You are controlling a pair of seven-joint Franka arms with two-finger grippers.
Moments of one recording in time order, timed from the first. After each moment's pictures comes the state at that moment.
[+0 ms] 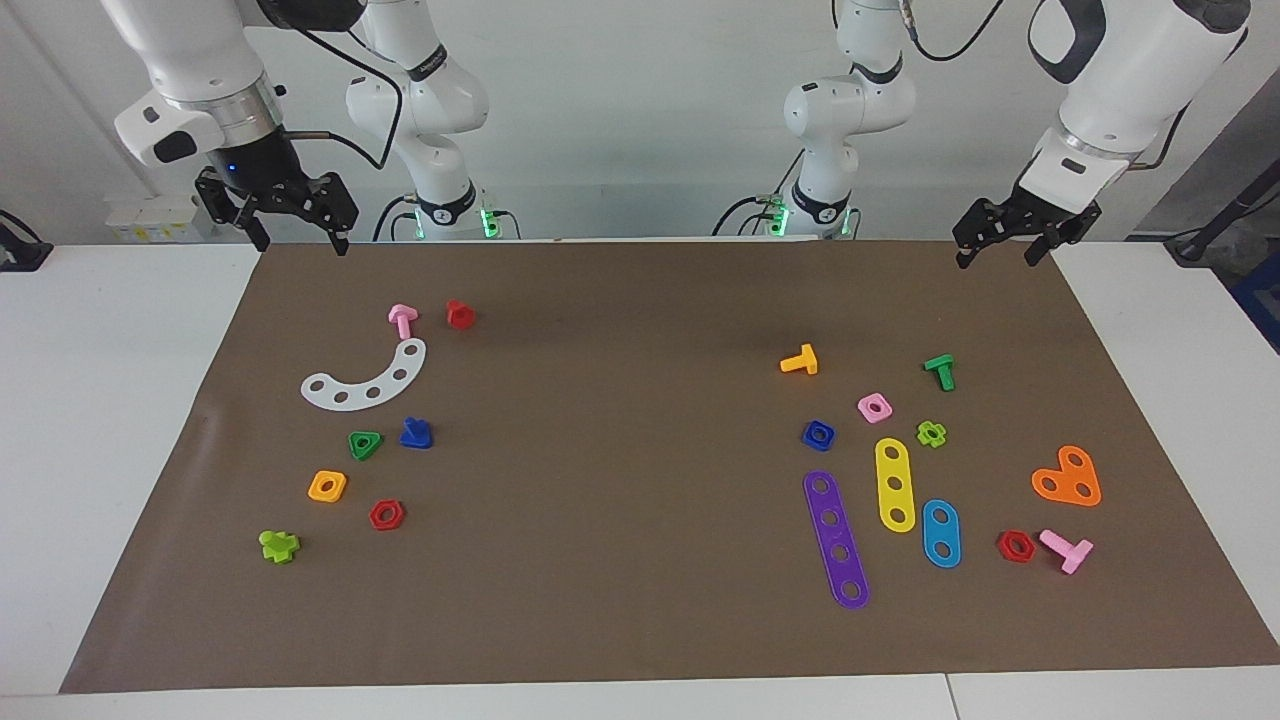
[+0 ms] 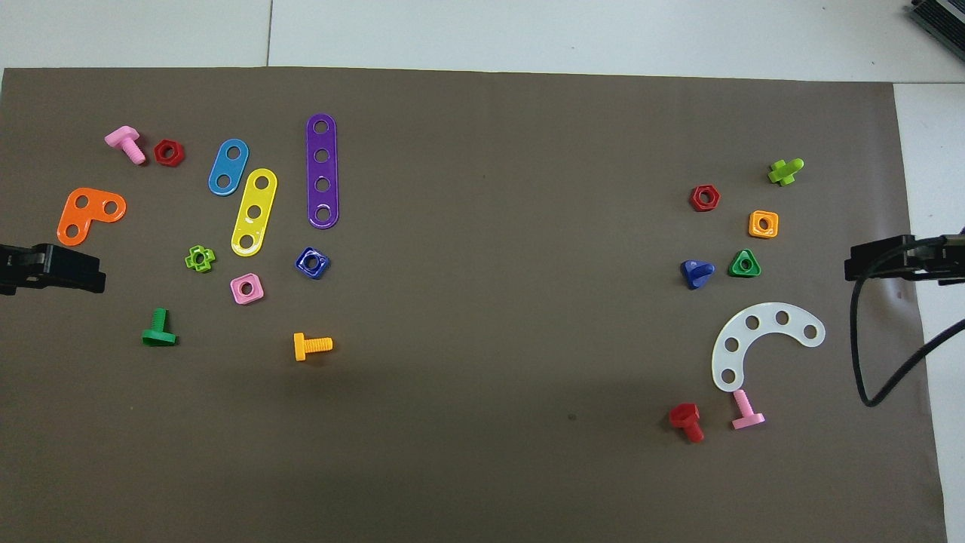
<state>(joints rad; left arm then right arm) 0.12 -0.08 -0.12 -1.70 0.00 1.55 0.04 0.03 -0.10 -0.03 -1.64 -0.04 1.55 0.07</state>
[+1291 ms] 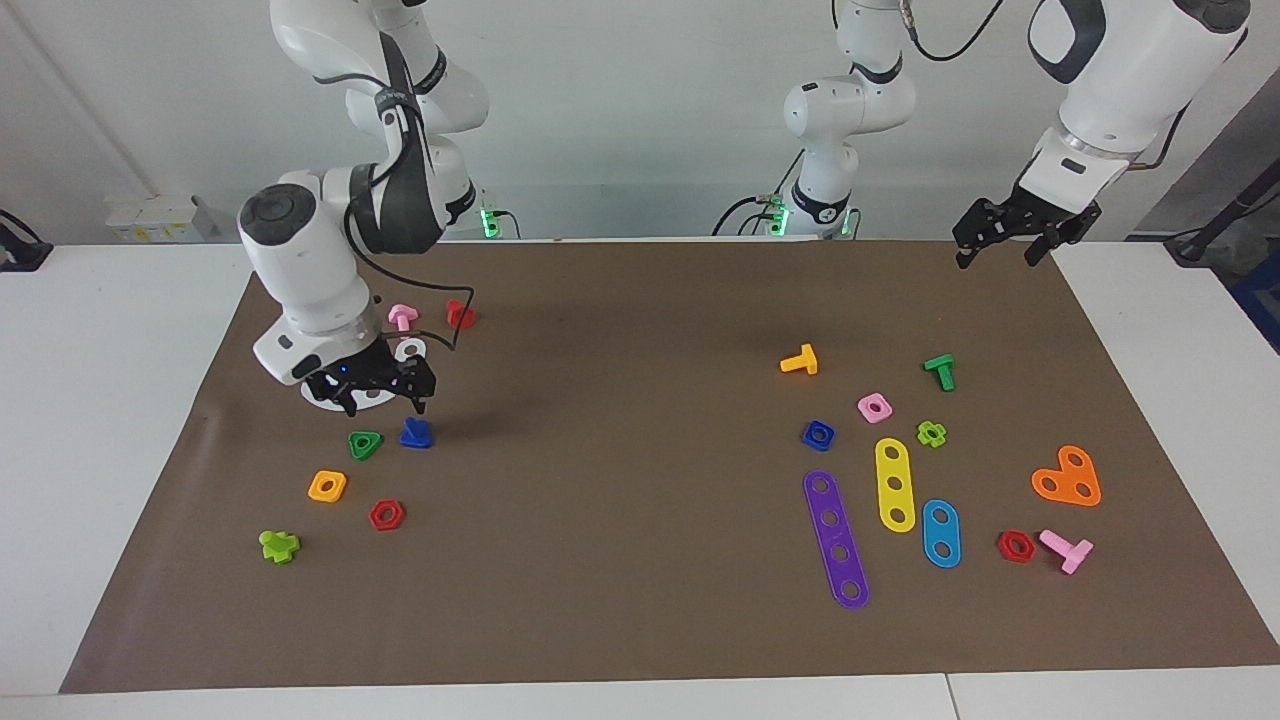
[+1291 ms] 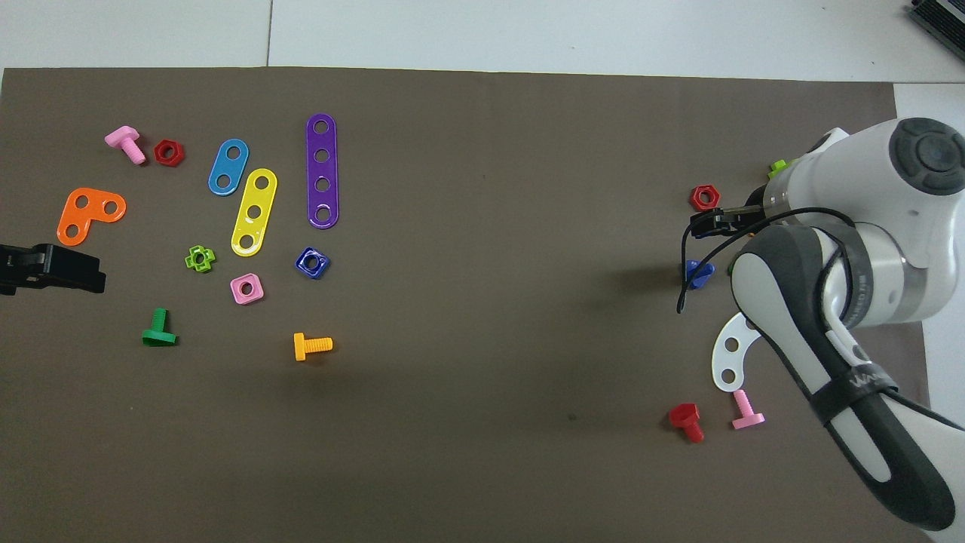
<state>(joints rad) 0.12 -0.08 -0.12 -1.70 0.00 1.55 0.04 0.08 0.22 -0.02 -1.88 -0.01 2.15 0.02</state>
